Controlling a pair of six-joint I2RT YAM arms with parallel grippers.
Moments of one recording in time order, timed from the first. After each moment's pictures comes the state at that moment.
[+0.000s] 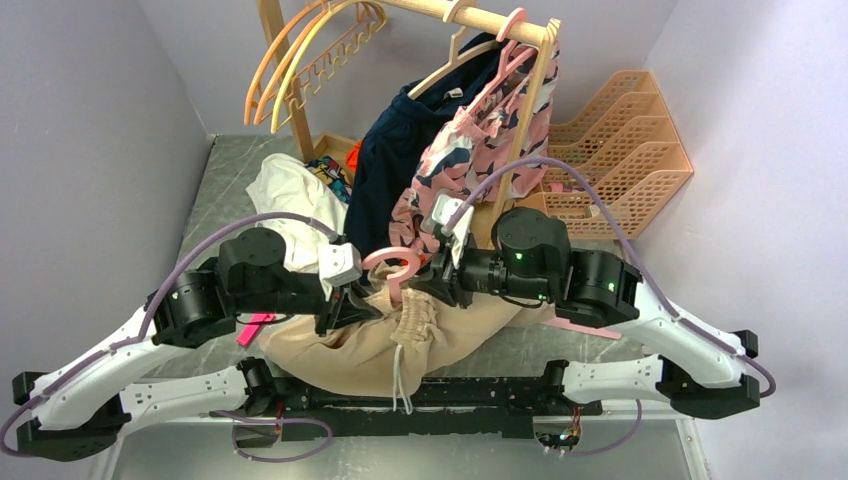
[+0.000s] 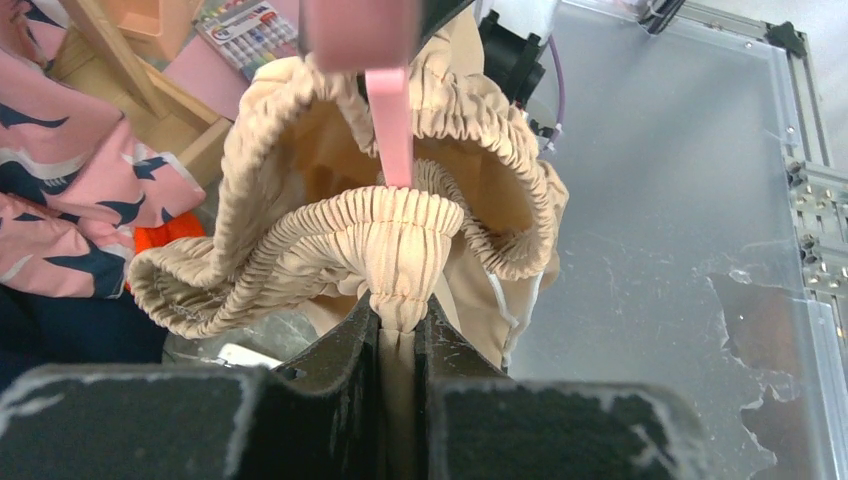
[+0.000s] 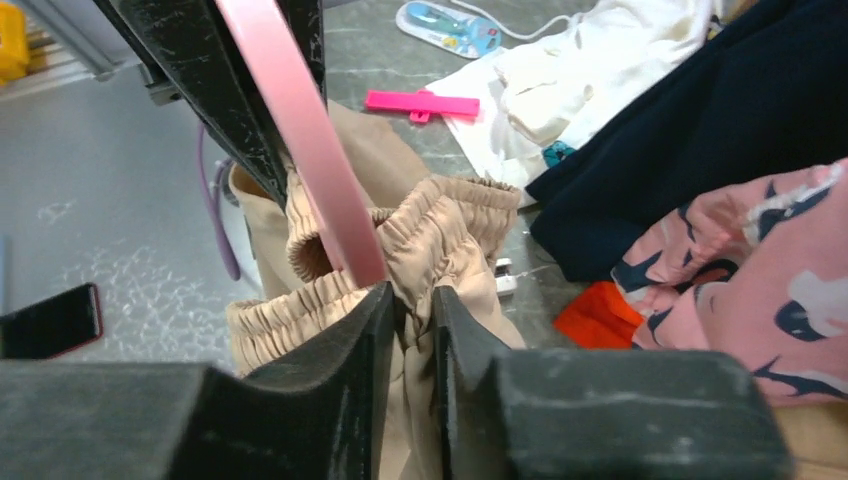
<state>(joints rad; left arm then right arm) -1.06 0.82 1.18 -0.68 0.35 -0.04 1.21 1.05 1.46 -0.73 -0.04 0.02</state>
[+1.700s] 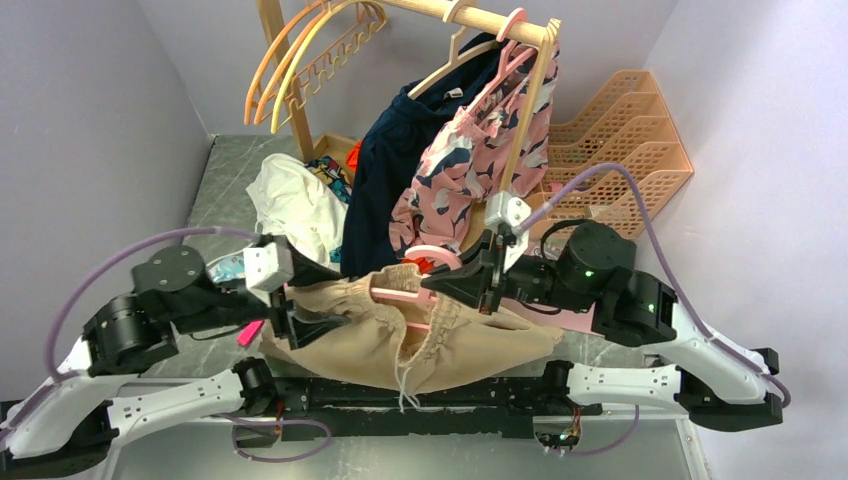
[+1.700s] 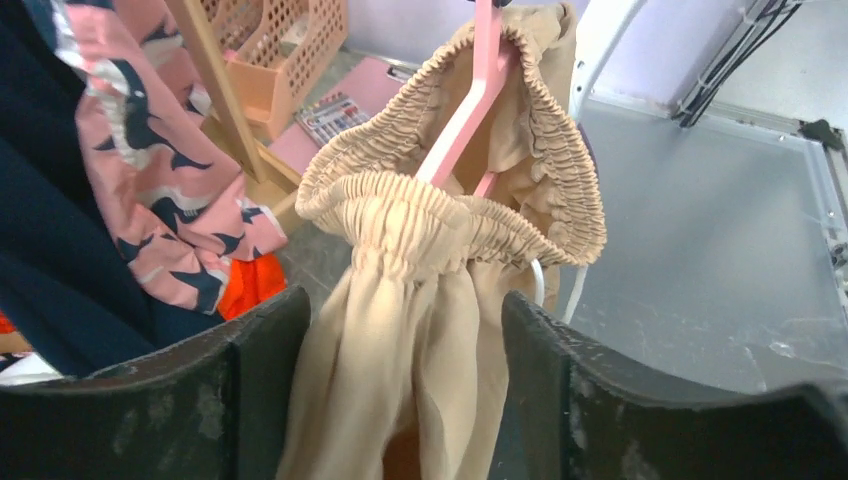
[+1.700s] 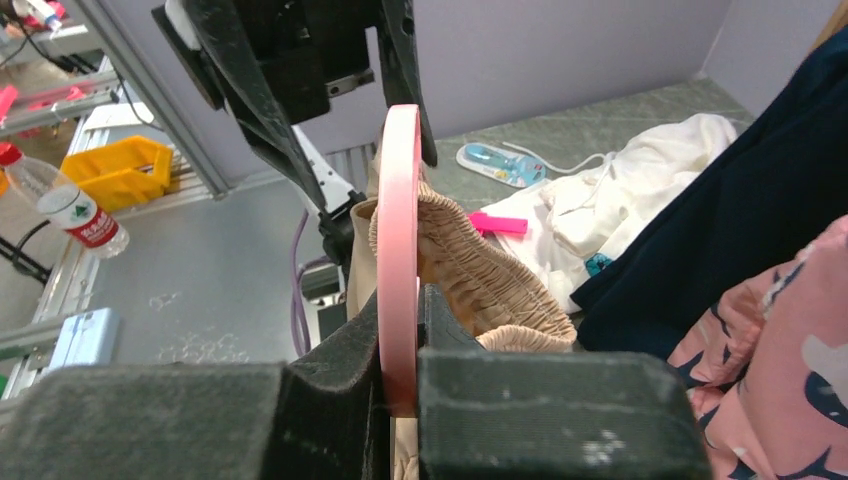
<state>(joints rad) -1.06 0.66 1.20 -0.70 0.24 -0.04 1.22 0.89 1.35 -0.49 -0.14 0.09</state>
